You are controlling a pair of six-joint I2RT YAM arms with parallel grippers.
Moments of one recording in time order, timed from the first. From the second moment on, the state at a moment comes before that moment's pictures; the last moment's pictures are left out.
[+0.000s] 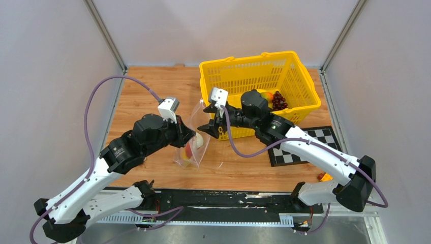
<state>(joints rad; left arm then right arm) -0.86 0.79 1.05 -0.67 -0.11 -0.56 0.90 1.31 1.21 -0.08 -0.41 -0.20</state>
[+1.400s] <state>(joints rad) -0.86 0.77 1.03 -0.66 -0.10 -0.56 0.22 1.95 1.63 -0.89 0.47 0.09</state>
